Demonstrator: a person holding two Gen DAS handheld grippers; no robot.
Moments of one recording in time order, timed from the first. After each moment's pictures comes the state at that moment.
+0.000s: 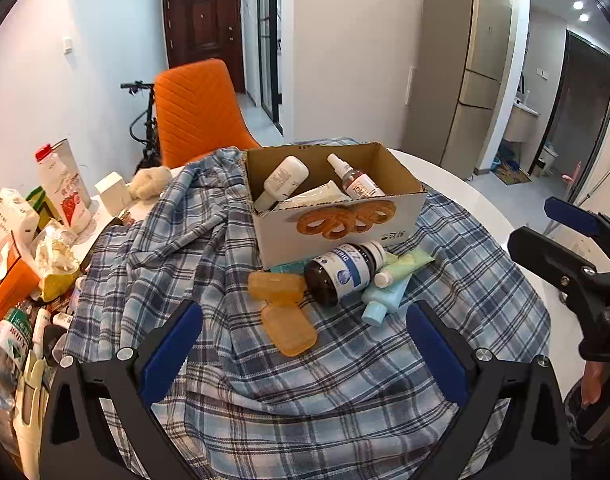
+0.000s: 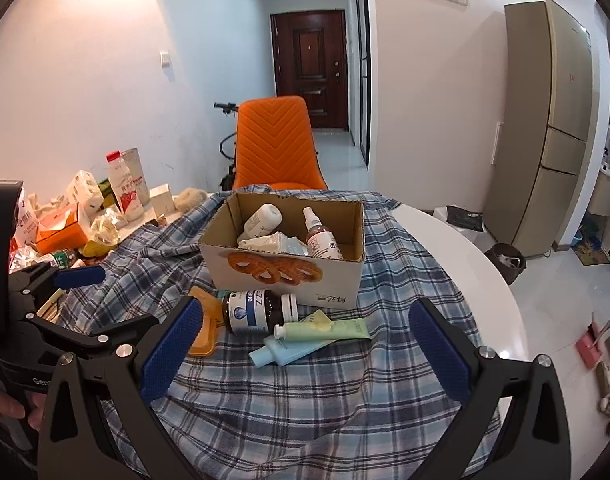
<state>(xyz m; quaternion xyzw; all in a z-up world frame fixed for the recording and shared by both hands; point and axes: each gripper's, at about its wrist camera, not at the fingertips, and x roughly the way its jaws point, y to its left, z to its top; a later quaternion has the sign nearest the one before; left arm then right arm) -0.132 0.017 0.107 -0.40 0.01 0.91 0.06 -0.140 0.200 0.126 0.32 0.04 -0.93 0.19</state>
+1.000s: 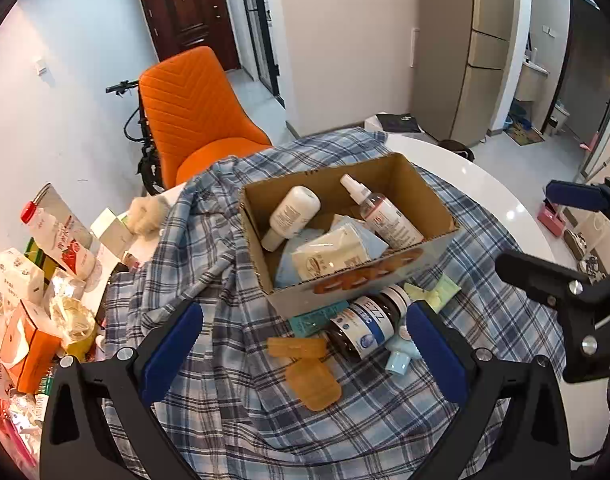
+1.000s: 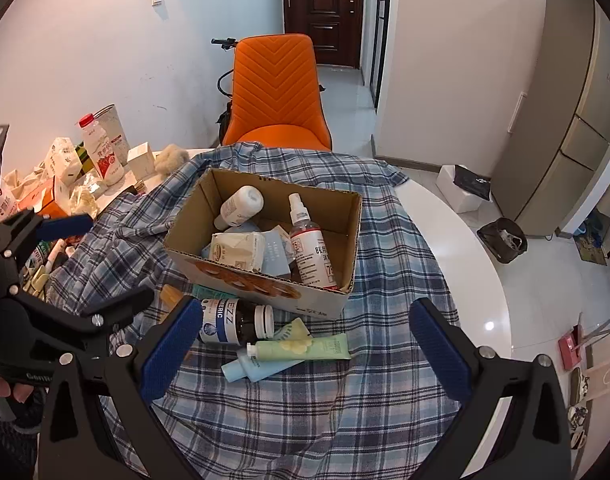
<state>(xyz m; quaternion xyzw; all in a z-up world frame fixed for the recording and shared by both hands) -0.223 0.031 0.132 -0.46 0.07 0.88 0.05 -0.239 0.184 0.139 0.43 0.08 -0.88 0.19</state>
